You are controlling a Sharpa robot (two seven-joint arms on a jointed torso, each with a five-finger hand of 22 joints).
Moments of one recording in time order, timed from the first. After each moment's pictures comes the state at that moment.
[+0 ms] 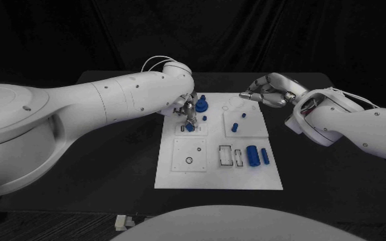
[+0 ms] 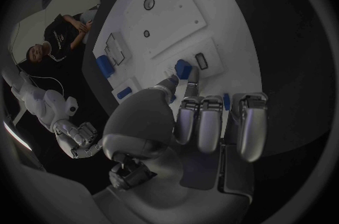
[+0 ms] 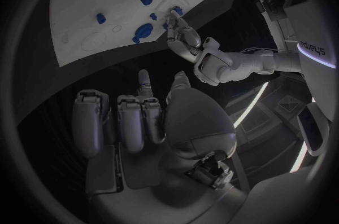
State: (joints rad) left arm 1.33 -0.29 -0.21 1.04 -1.12 0.55 -0.56; left_hand 1.14 0.06 0.17 0.13 0.13 1.02 0.08 0.18 0.57 1.46 0.01 1.57 1.31 1.47 -0.05 1.57 1.31 0.01 1.47 0.06 1.51 1.31; right arm 1.25 -0.99 -0.21 1.62 -1.13 -0.47 -0.01; right_hand 1.15 0.13 -0.32 0.29 0.27 0.82 0.11 0.43 0.16 1.47 0.03 1.57 1.31 1.47 -0.04 1.57 1.31 0.02 1.47 0.07 1.47 1.31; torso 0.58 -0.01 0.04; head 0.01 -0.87
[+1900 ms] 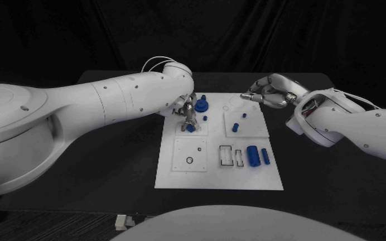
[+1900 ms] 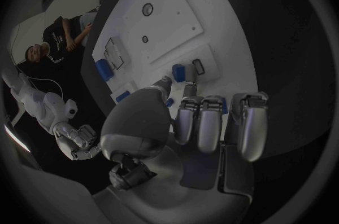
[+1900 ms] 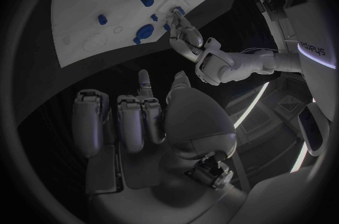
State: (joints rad) left arm 1.33 -0.30 -0.21 1.06 -1.12 0.58 -0.58; left_hand 1.09 0.03 0.13 0.22 0.06 1.04 0.06 0.27 0.73 1.47 0.00 1.57 1.31 1.47 -0.05 1.57 1.31 0.01 1.47 0.07 1.51 1.31; right arm 1.25 -0.99 -0.21 1.62 -1.13 -0.47 -0.01; right_hand 1.16 0.13 -0.32 0.29 0.27 0.82 0.11 0.43 0.16 1.47 0.03 1.57 1.31 1.47 -0.04 1.57 1.31 0.02 1.47 0.07 1.46 1.31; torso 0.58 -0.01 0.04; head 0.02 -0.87
